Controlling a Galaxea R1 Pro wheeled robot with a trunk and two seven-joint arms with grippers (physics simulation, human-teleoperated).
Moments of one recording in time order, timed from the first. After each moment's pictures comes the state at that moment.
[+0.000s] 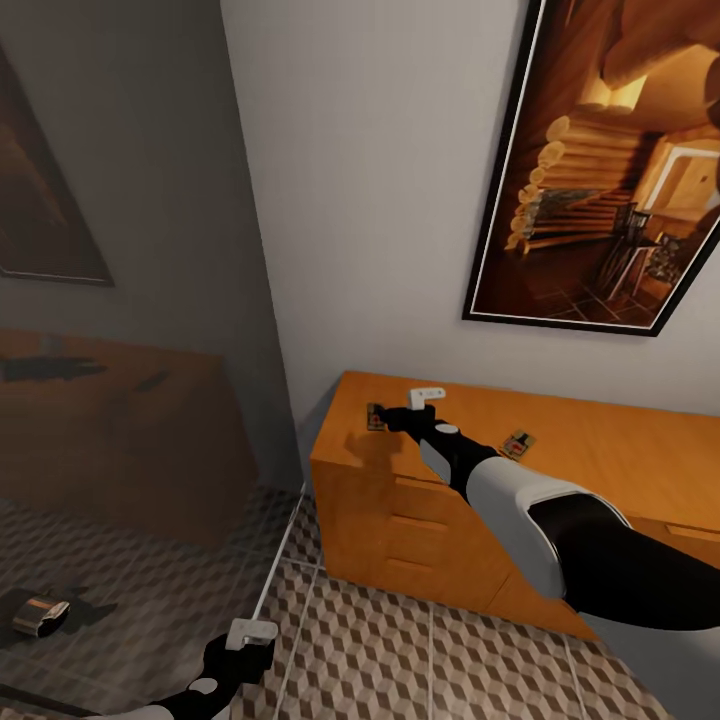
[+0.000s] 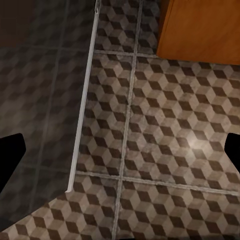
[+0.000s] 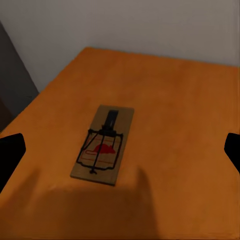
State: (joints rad) left arm -0.62 -0.03 -0.27 0.08 0.16 -0.32 0.06; right arm -1.26 0.17 0.15 -0.02 -0.13 -0.13 0.06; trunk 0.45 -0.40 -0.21
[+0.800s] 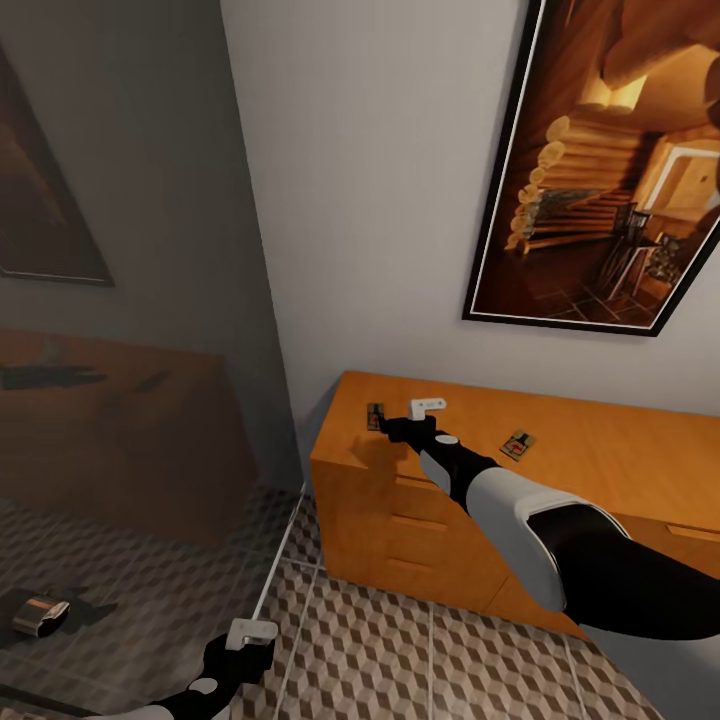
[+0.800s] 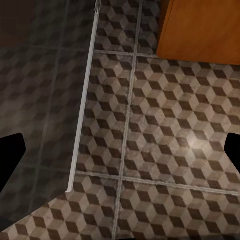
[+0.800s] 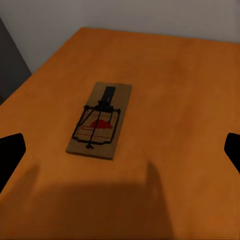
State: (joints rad) left arm -0.62 -0.03 -0.27 0.08 0.16 -0.32 0.06; right arm -1.22 0.17 0.15 -0.02 -0.13 -0.13 0.05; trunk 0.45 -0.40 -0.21
